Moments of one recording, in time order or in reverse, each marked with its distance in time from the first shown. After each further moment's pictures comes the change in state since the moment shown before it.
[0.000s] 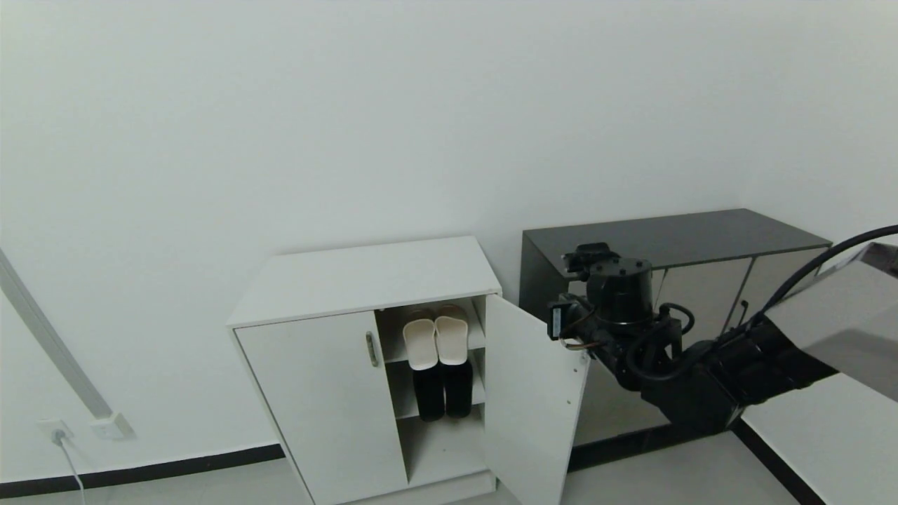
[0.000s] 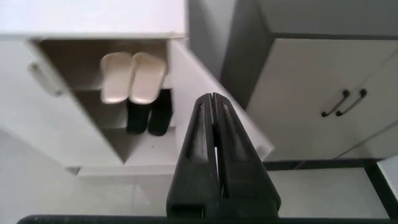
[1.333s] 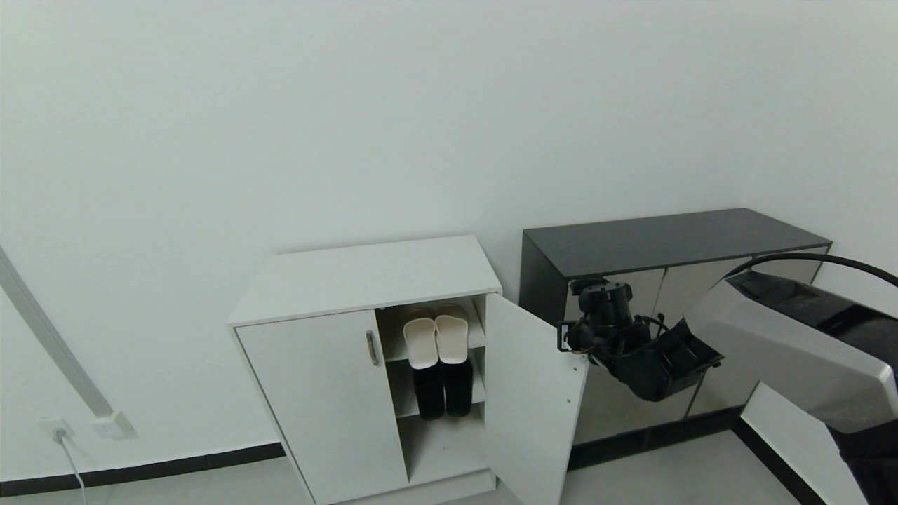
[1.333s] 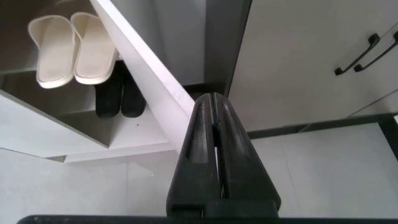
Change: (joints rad) left arm 0.000 0.000 0.000 0.000 0.005 -0.001; right arm -0.177 0.330 -0.264 0.122 0.147 0.063
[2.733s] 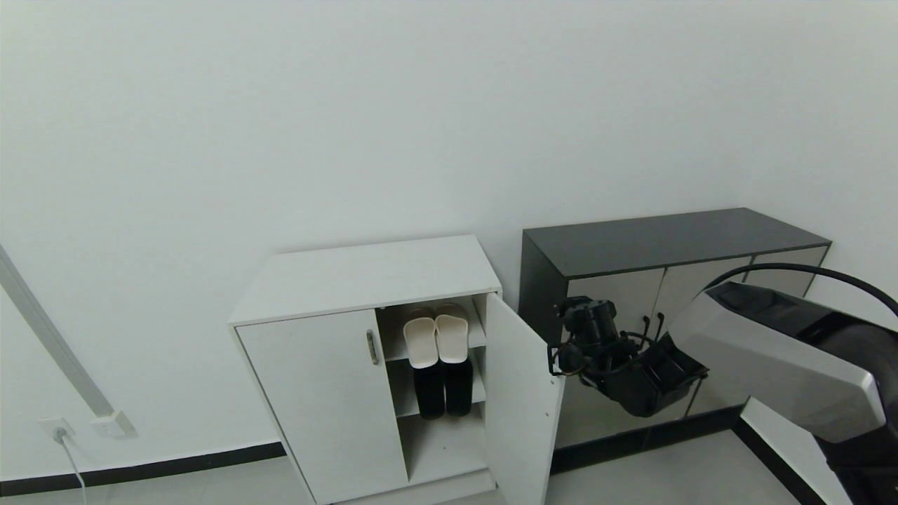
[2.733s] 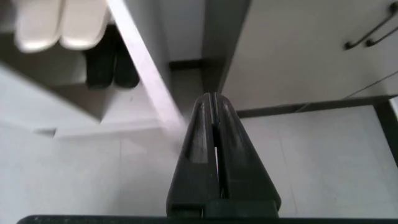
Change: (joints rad) left arm 0.000 0.000 0.000 0.000 0.000 -0.002; right arm 0.056 0.017 0.036 0.060 -0.006 0.000
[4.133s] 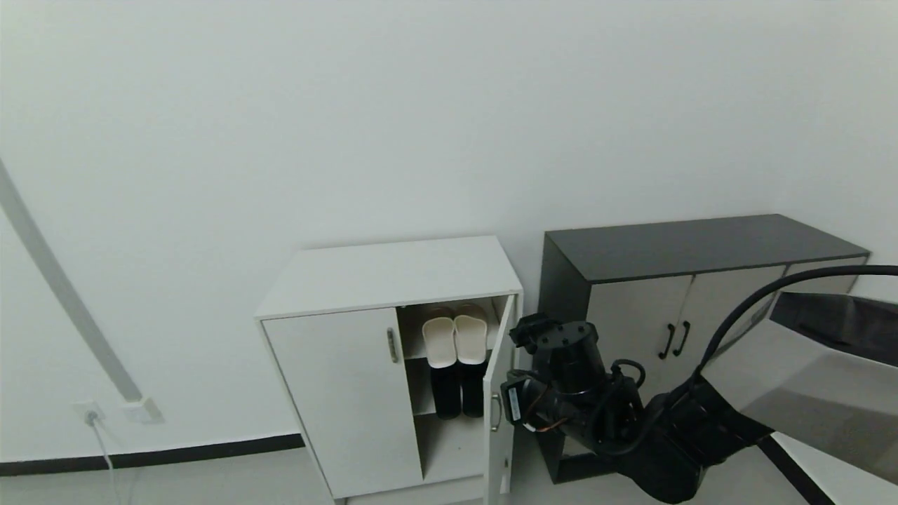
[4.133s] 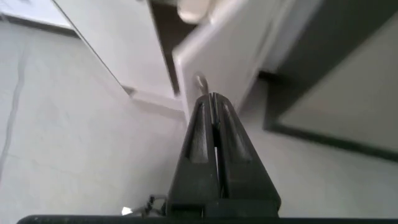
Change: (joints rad) left arm 0.001 0.000 0.000 0.000 0.002 -0.006; right arm 0.290 -0.267 0.321 -0.126 0.054 0.007
